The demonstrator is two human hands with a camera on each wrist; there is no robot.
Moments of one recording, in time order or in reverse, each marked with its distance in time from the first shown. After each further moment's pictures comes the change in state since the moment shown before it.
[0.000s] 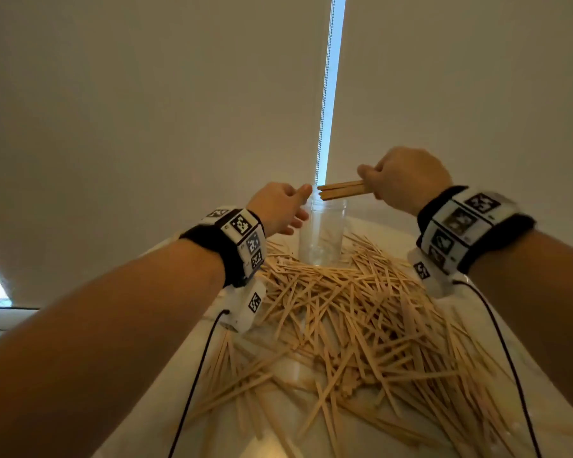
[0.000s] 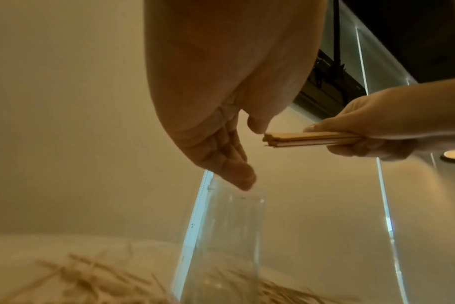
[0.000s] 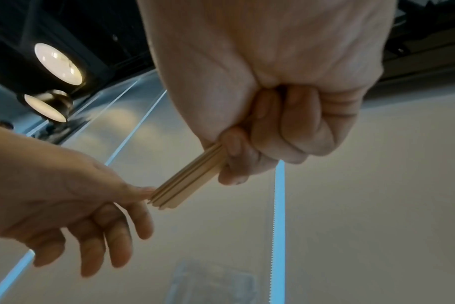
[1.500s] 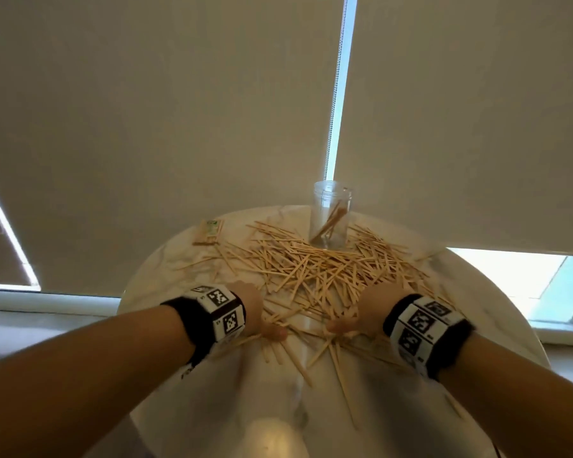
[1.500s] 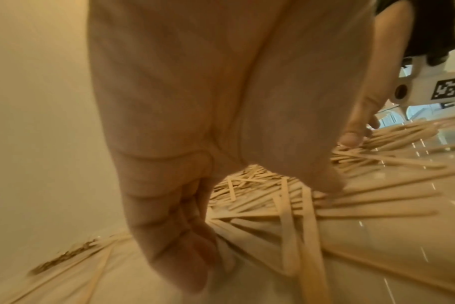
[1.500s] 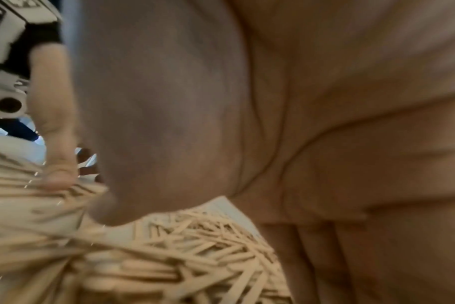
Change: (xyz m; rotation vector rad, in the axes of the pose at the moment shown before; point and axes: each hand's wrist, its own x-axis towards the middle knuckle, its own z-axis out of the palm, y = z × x) left_hand -0.158 -0.082 -0.012 1.197 -0.473 -0.234; right_hand -0.176 -0.023 0.058 -0.425 -0.856 -0.072
